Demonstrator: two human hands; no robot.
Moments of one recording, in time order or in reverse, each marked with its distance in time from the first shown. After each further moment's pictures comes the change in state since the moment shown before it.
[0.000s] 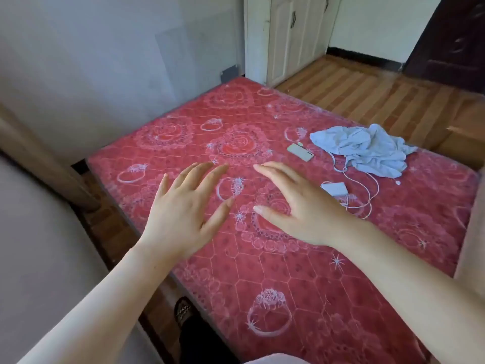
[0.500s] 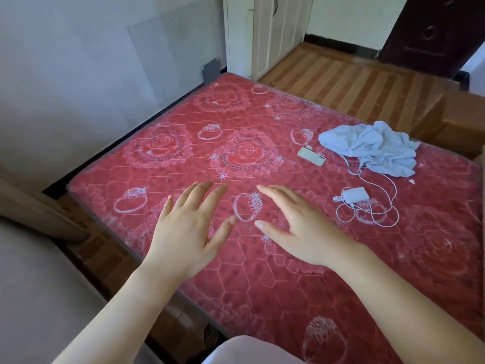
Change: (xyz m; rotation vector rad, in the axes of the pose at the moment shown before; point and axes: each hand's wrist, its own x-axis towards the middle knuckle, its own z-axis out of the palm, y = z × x) left_hand 0.111 -0.223 -0.014 -0.057 -0.133 0.077; right_hand 0.212 -0.055 0.079 0.119 -0.019 0.313
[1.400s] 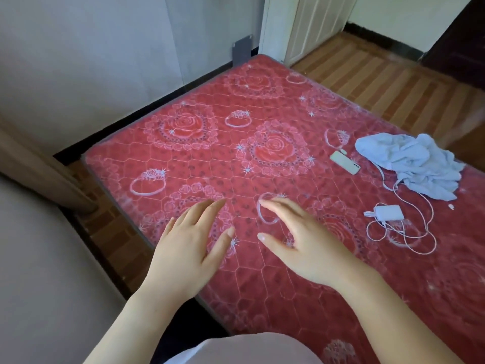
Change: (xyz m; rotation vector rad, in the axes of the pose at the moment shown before) left_hand 0.000 -0.119 0.029 -0.295 0.000 -0.202; right_hand 0.102 -0.041 0.067 0.005 -0.180 0.013
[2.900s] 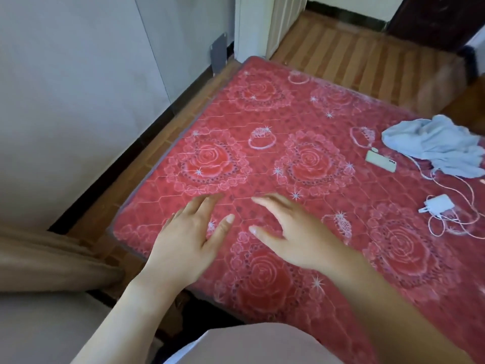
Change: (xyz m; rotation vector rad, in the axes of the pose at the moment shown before) left_hand 0.250 -0.310 -0.207 -0.098 -0.225 0.187; right_hand 0.365 -0.202 0.061 -0.010 0.109 0.190
